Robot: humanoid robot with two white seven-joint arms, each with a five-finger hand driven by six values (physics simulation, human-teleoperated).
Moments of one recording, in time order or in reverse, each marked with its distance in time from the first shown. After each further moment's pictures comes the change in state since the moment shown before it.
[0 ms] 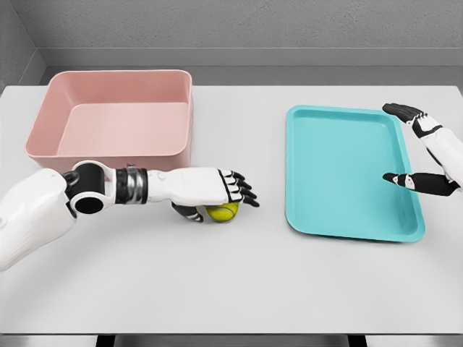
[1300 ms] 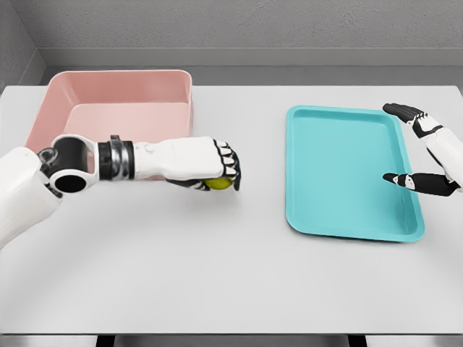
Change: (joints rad) left arm -0.026 0.032 0.140 -0.093 0.015 -0.001 -0.060; right arm 0.002 0.002 -0.002 0.001 -0.001 0.000 0.000
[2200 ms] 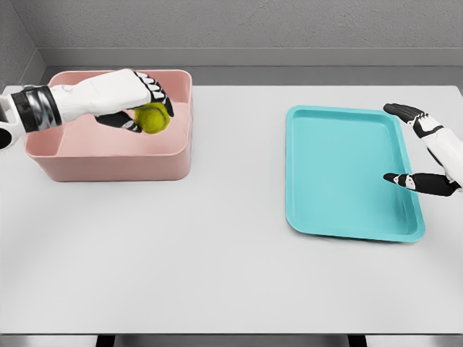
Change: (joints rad) left arm -0.060 0.098 0.188 0.213 0.055 0.000 0.002; right arm 0.000 0.000 -0.001 0.002 0.000 0.000 0.000
